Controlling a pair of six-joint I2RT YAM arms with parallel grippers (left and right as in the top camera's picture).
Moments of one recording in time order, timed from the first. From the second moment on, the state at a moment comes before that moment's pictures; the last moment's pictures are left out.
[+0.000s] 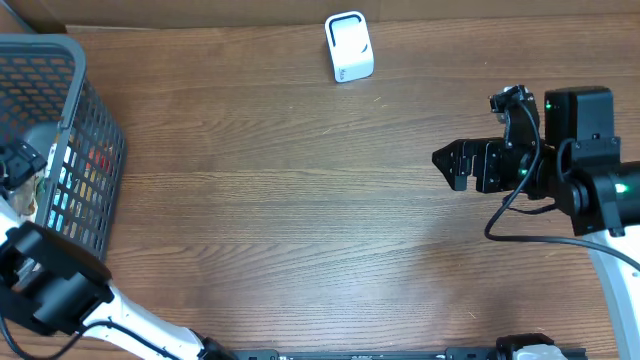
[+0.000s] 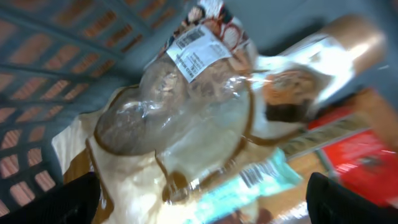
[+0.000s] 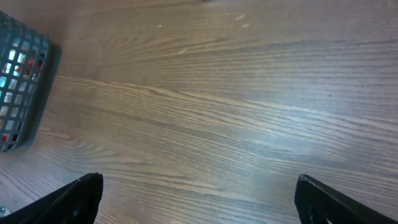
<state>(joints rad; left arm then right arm) 0.82 2.08 1.99 -1.15 -0.10 -0.06 0.11 1.24 1.37 -1.09 -0.41 0.11</state>
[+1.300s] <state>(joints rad) 0.83 2.32 1.99 -1.02 -0.40 0.00 0.11 1.26 1.37 -1.11 -0.41 0.11</state>
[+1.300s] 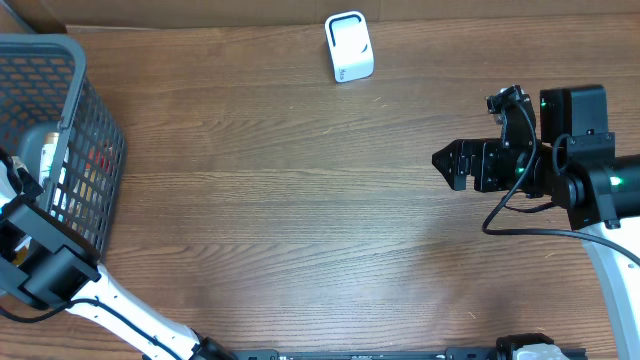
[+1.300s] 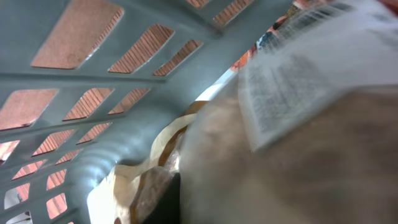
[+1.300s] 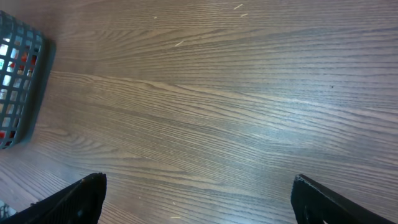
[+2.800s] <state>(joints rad) 0.10 2.07 2.42 -1.68 1.01 0.24 0.11 1.26 1.37 -1.06 -0.41 0.11</state>
